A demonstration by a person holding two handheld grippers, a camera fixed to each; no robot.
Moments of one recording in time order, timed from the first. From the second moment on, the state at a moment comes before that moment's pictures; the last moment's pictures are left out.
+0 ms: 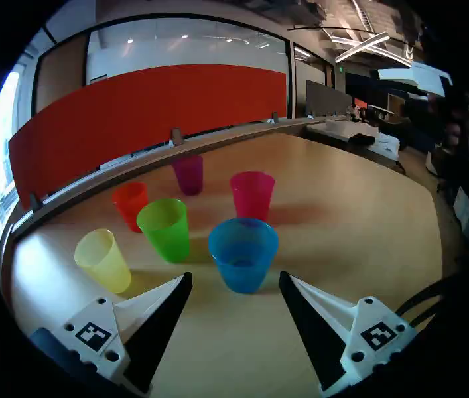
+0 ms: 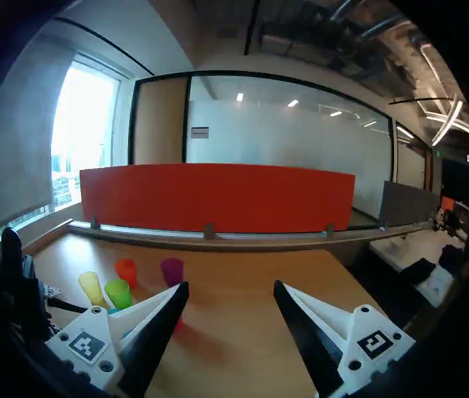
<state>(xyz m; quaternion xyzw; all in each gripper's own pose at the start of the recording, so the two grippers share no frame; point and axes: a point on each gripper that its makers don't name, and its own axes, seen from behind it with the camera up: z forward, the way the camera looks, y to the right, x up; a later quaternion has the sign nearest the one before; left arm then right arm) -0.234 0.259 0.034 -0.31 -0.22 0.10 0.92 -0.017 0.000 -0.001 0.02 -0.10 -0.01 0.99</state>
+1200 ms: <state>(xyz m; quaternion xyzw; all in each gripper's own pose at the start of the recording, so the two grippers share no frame) -0.262 0.296 0.070 -0.30 -0.25 0.08 0.92 -0.034 0.022 0.007 0.01 -0.11 0.00 0.99</state>
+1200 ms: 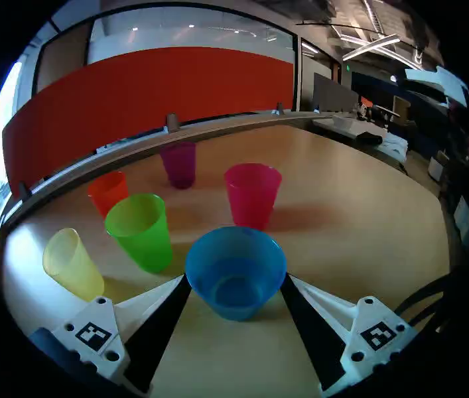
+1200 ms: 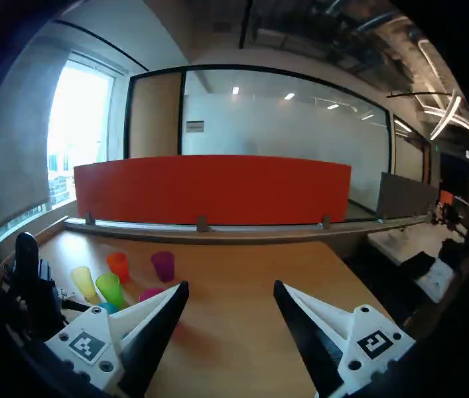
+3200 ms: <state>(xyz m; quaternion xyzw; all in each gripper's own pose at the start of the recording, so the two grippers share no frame) -0.253 0.296 0.077 -0.30 -0.26 0.07 0.91 -0.037 0.028 0.012 0.01 -0.11 0.01 0.99</state>
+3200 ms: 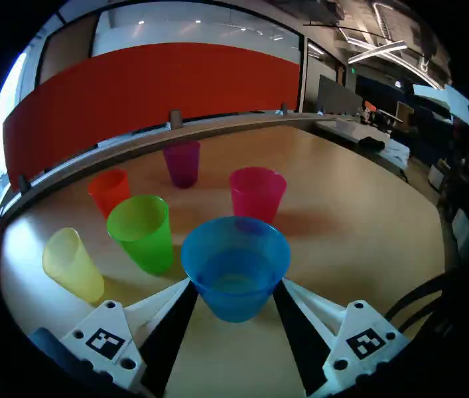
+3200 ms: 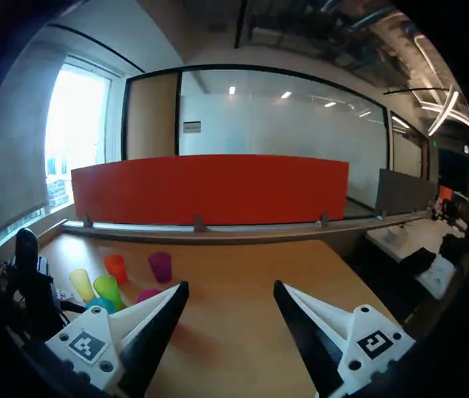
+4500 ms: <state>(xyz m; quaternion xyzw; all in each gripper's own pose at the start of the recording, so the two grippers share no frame) -0.160 0.177 0.048 -0.20 -0.22 0.02 0.96 -0.066 -0.063 0.047 0.11 -0.13 -0.01 0.99</state>
